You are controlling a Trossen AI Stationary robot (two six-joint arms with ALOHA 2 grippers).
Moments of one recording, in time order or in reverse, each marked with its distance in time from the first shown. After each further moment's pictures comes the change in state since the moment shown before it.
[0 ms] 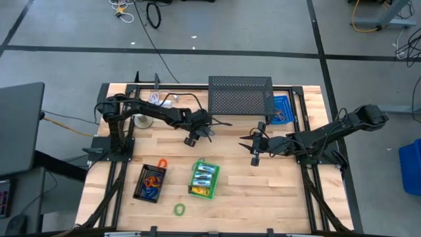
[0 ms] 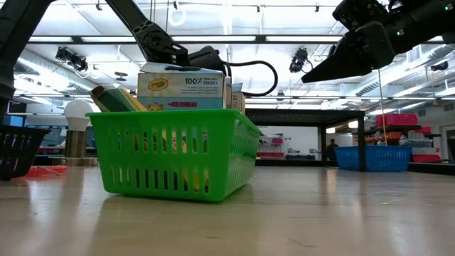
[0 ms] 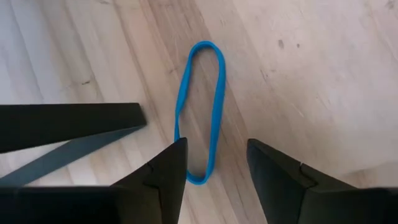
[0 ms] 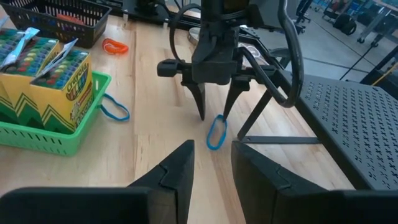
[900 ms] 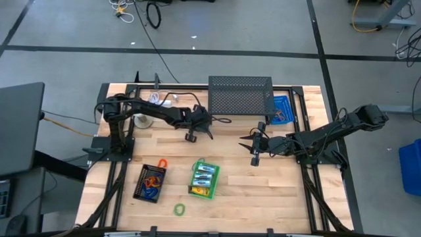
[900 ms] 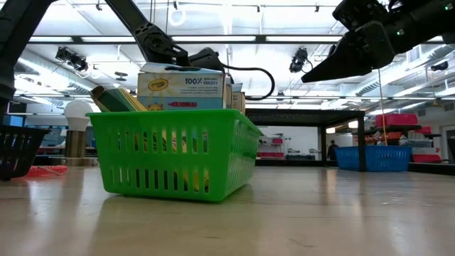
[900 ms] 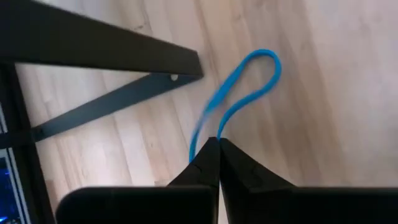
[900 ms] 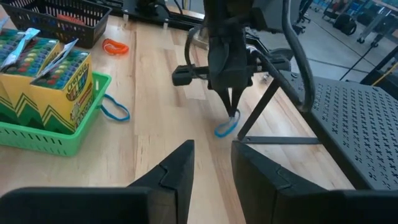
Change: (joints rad) left arm -0.006 -0.011 -0.002 0.004 -0.182 -0.066; right arm 0.000 0.000 0.000 0.001 0.000 0.000
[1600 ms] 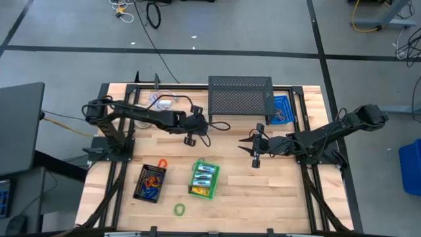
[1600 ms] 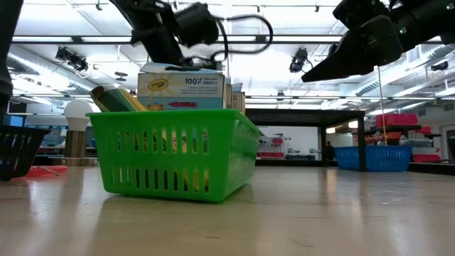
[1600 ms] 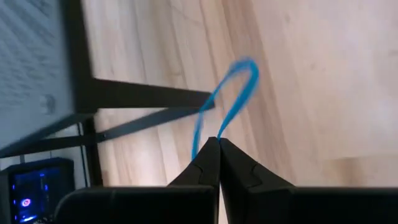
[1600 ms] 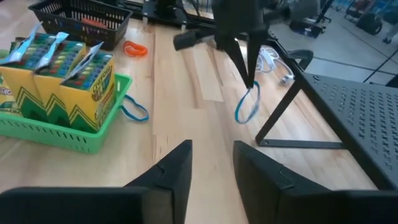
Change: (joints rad) left arm -0.141 -0.192 0.001 -0.096 -0.106 -0.098; right arm 0.000 0.000 0.000 0.002 -0.073 0.007
